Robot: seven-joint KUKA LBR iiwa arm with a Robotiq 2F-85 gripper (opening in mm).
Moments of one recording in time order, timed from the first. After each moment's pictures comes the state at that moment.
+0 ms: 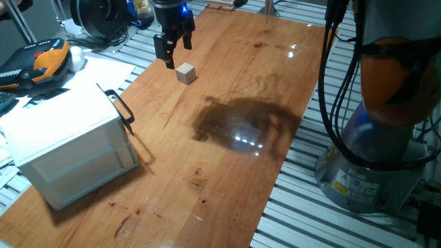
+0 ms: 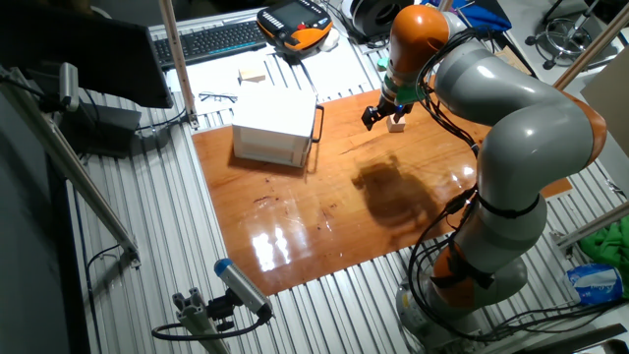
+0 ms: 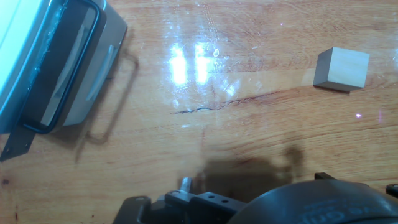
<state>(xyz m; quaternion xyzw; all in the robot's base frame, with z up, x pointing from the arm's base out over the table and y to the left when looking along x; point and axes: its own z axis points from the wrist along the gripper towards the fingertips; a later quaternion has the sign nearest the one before) 0.515 0.001 0.236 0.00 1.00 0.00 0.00</state>
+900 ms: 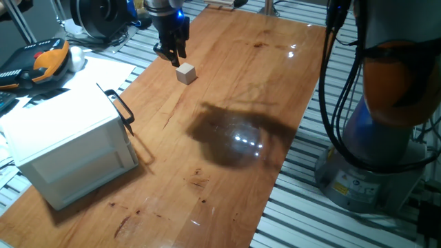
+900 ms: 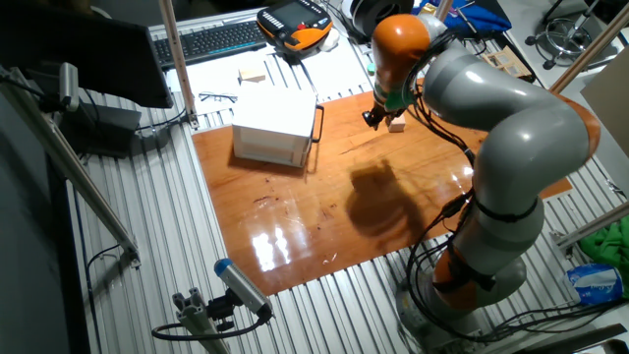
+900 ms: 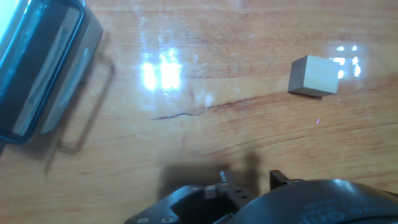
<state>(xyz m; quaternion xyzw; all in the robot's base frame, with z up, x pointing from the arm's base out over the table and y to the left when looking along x) 0.521 0.001 0.233 0.01 1.00 -0.06 -0.01</state>
